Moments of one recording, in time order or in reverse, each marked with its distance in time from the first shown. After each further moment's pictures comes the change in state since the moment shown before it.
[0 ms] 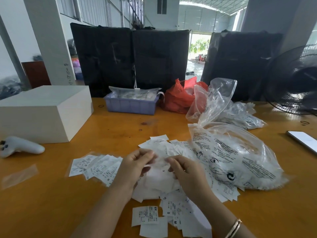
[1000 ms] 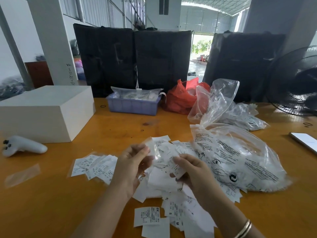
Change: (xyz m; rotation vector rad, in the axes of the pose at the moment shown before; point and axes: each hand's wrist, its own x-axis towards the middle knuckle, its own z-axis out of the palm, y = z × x) left_hand 0.002 0.006 -0.007 -0.303 0.070 0.008; right_hand -0.004 -0.016 -0.014 0.742 -0.098 0.339
